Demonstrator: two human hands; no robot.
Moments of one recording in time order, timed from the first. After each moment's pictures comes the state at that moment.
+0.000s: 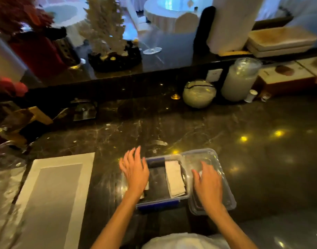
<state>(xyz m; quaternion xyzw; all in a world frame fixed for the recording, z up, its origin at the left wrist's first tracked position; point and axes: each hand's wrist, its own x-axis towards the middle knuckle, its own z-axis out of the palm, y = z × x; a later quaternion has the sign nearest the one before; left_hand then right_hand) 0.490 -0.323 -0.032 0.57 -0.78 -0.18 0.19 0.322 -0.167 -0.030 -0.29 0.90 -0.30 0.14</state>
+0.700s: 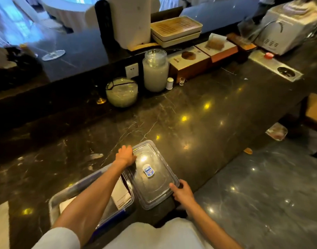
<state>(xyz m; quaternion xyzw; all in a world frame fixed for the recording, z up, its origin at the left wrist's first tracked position) 0.261 -0.308 -0.067 0.35 -0.89 -0.21 -0.22 0.259 -0.035 -0.106 0.11 0.79 -0.45 0.39</state>
